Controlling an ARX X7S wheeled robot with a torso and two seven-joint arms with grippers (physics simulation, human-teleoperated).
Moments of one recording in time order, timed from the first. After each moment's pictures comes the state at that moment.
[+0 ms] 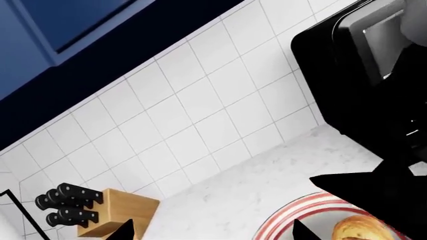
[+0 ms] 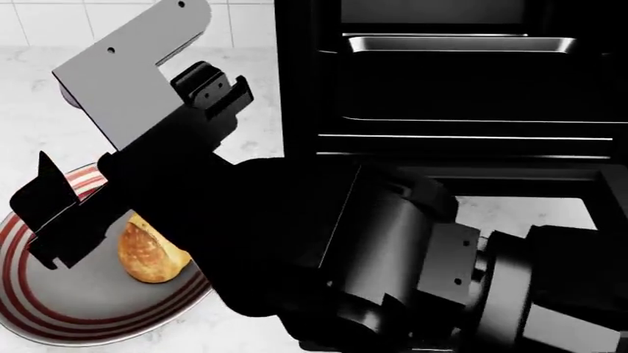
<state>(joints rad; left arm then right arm) -1.00 -1.17 0.22 0.99 -1.85 -1.08 -1.22 1.64 0.33 -1.50 -0.03 1.46 0.28 0.43</state>
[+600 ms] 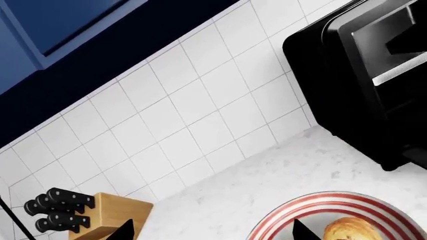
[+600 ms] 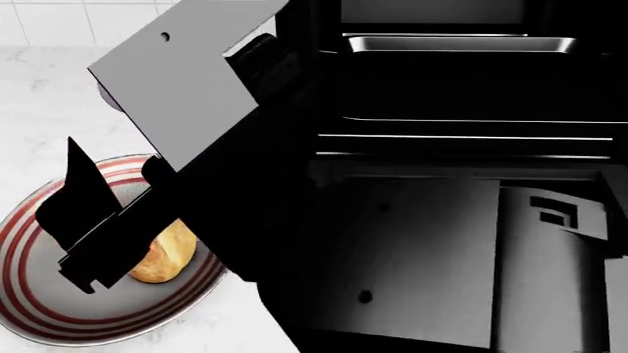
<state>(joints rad) -1.04 -1.12 0.26 0.98 -1.86 -1.11 -1.25 1.75 0.59 -1.44 -0.40 1.54 0.35 0.58</state>
